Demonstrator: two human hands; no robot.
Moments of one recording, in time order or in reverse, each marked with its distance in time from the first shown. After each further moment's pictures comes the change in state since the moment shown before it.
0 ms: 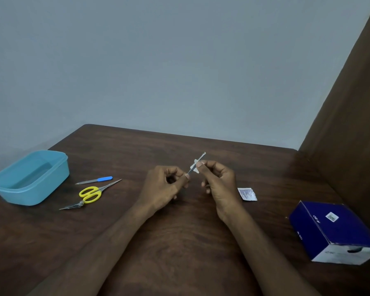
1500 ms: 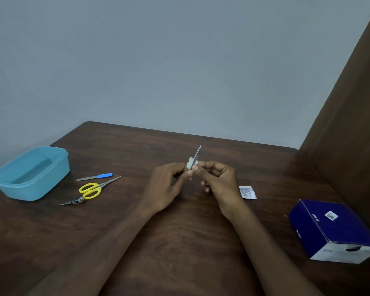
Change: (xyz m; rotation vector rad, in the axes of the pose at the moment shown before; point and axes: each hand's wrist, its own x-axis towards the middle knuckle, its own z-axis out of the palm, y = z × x) left_hand 0.001 -0.007 0.003 0.251 0.023 0.368; right_hand 0.002 0.000 -0.010 -0.031 -0.089 0.015
